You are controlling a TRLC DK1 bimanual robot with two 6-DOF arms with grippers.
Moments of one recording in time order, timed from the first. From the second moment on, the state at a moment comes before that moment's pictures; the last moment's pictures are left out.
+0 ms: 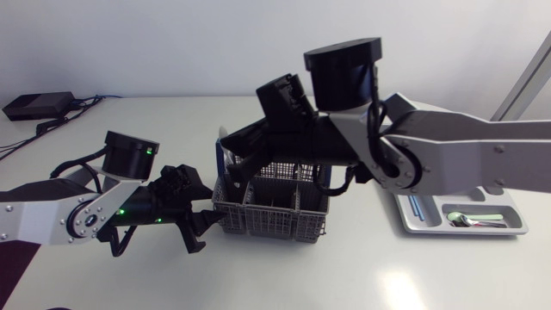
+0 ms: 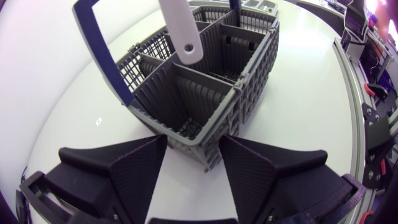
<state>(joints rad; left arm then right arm) -0.38 1.42 0.58 0.02 0.35 0.62 0.75 1.54 1.00 0.18 -0.34 0.03</state>
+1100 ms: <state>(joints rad) -0.34 1.21 0.67 -0.20 0.35 0.59 -0.26 0.98 0.76 -0.56 -0.68 -0.51</state>
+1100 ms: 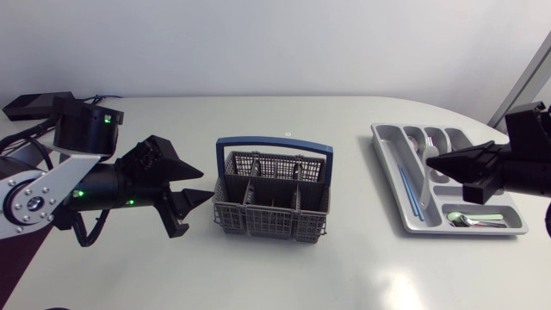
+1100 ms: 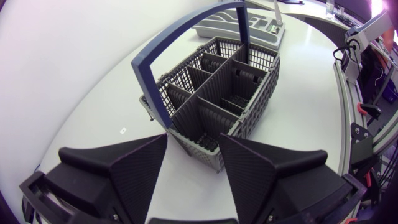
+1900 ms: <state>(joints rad) -0.43 1.21 0.69 -0.24 0.21 0.57 -0.73 1.43 0.75 -0.32 -0.55 -1.17</state>
